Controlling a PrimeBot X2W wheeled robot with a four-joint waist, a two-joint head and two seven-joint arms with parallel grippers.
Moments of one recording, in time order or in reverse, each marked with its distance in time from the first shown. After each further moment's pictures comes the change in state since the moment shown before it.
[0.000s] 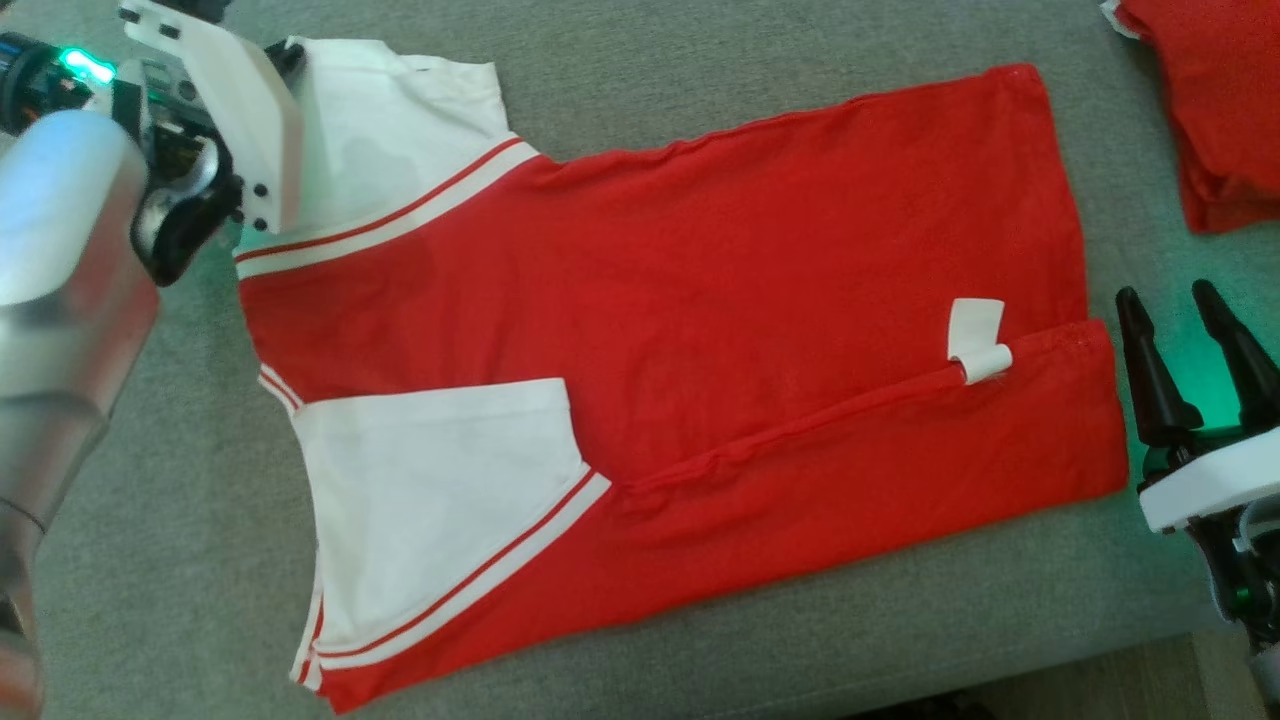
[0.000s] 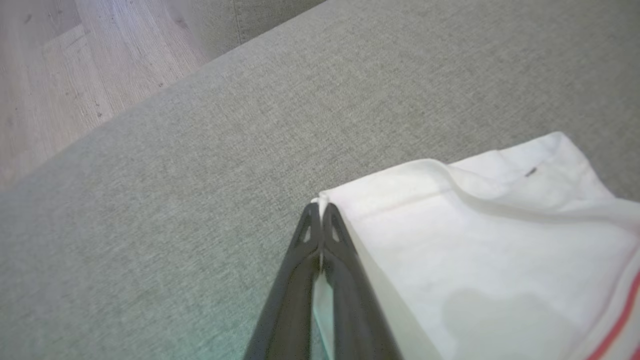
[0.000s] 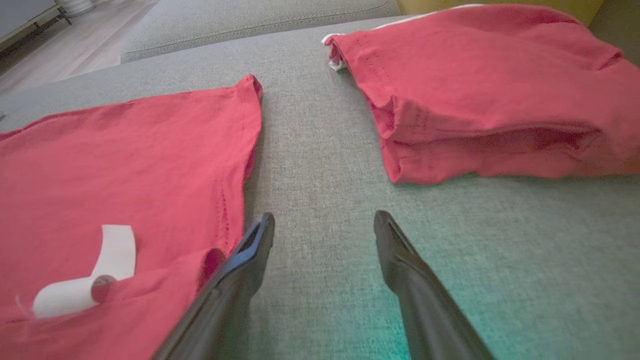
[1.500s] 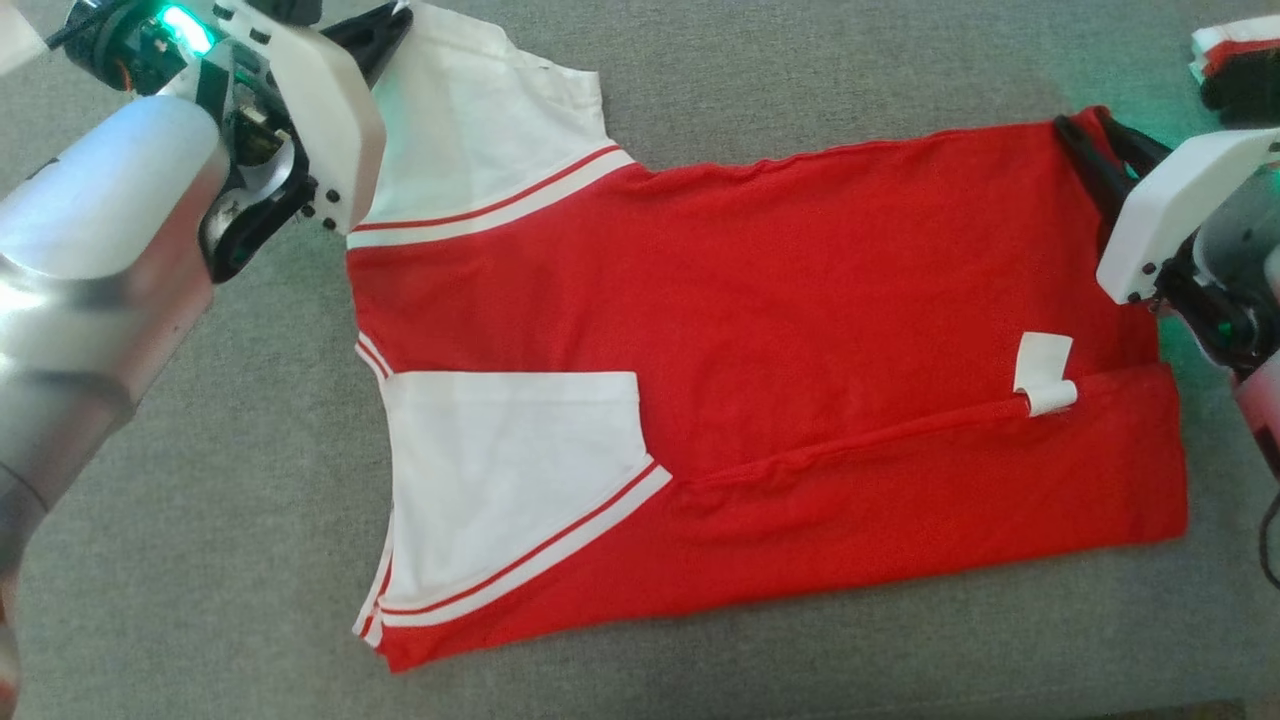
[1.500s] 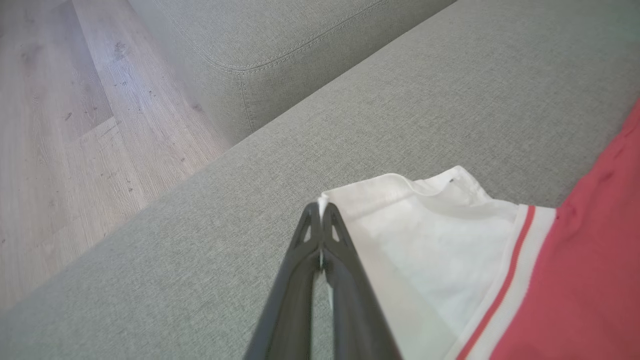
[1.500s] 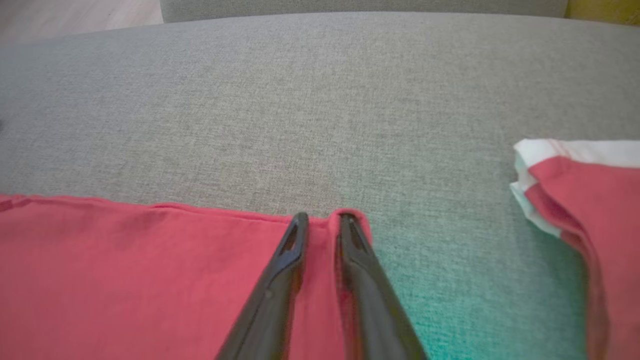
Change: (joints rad) left arm -0.126 0.008 -0.351 -0.073 -0.173 0.000 -0.238; right arm -0.628 -0.062 0.416 0.394 0.171 0.000 0.376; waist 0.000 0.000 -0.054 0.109
